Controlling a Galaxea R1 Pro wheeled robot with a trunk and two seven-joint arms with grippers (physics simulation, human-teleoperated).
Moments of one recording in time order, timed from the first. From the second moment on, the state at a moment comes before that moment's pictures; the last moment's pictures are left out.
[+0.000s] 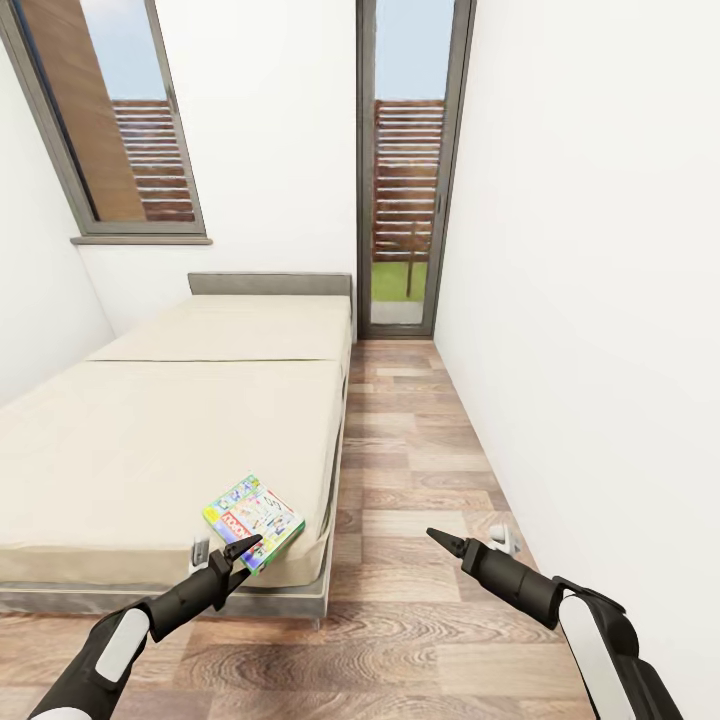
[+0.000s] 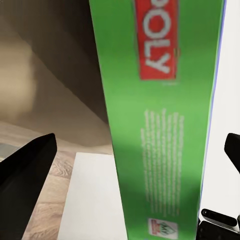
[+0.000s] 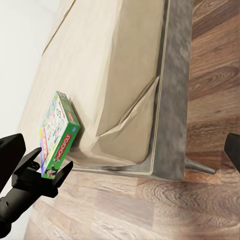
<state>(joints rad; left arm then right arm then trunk) -0.46 0.13 0.32 -0.64 0.67 0.76 -0.77 -0.22 -0.04 -0.15 -1.41 -0.63 0.81 0.46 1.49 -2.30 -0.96</state>
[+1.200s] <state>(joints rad) -0.46 0.13 0.32 -0.64 0.67 0.76 -0.77 -0.22 -0.03 -0.15 -1.41 -0.63 0.81 0.46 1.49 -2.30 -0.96</state>
